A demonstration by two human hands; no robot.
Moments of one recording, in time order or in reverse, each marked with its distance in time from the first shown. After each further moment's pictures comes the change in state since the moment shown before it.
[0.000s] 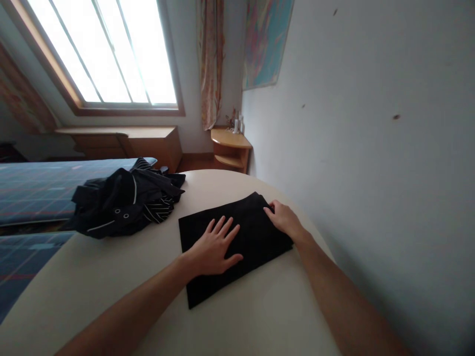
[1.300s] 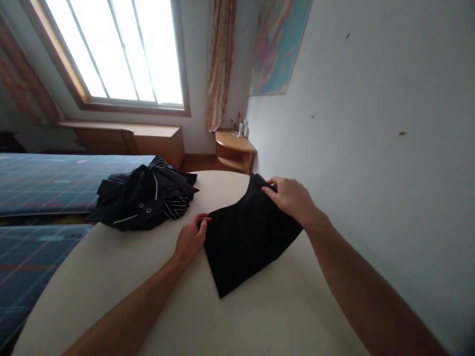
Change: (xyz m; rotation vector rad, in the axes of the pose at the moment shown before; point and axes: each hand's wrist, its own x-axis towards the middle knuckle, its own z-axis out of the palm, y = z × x) left_hand -0.051 -0.066 -0.003 -0.620 0.613 -0.583; right_hand -0.027 -0.116 -0.101 -0.148 0.183 -0.175
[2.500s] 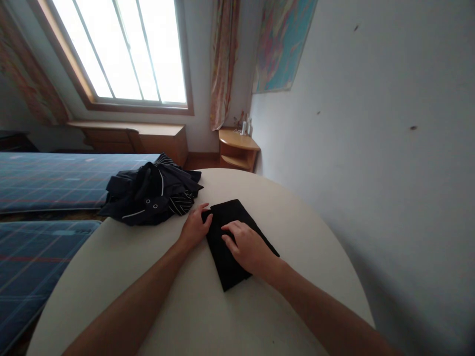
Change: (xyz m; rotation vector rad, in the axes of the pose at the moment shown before) left_hand 0.028 -0.034 0.005 -0.011 0.054 0.112; right_hand -0.106 -0.092 0.072 0.471 -0.235 -0.371
